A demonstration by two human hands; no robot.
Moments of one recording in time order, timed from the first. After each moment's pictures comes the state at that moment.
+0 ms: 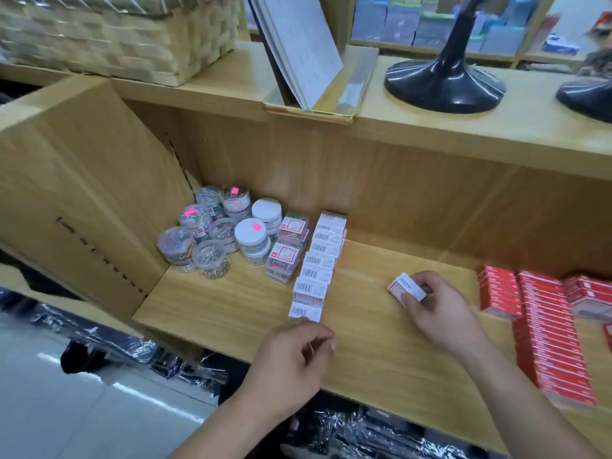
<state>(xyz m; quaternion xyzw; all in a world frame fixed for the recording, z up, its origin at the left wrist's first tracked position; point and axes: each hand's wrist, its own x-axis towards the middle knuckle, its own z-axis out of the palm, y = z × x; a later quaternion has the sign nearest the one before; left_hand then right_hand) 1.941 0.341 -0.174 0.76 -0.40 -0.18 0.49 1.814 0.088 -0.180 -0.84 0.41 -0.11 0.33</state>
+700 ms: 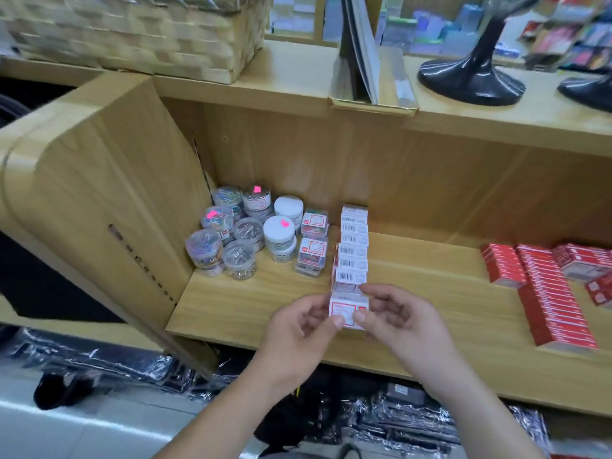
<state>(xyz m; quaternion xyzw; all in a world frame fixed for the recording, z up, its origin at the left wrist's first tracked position) 2.001 0.389 -0.164 0.64 -0.29 -0.36 0.61 1.865 0.268 -0.128 -0.65 0.34 -0.22 0.64</state>
